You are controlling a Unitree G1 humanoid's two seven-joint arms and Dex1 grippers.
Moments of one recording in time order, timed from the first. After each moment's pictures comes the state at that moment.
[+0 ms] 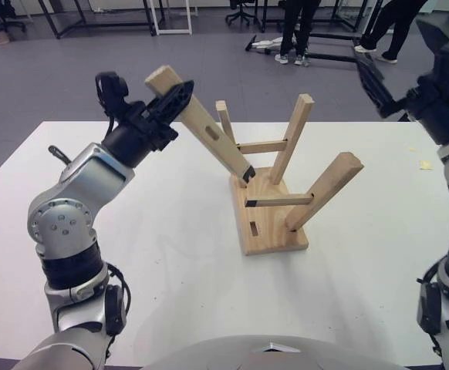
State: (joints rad) left arm -0.40 0.39 0.33 -0.48 -1.23 0.85 -0.03; right arm -0.39 -0.66 -0.34 -0.55 0.27 0.74 0.34
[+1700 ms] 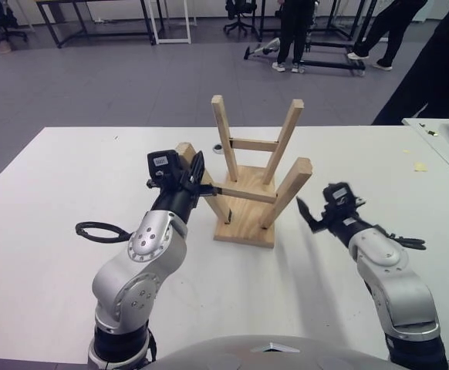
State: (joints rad) left arm -0.12 0.11 -0.12 -0.78 -0.58 0.81 0.48; right arm -0.01 -0.24 -0.06 -0.74 0.04 0.82 0.16
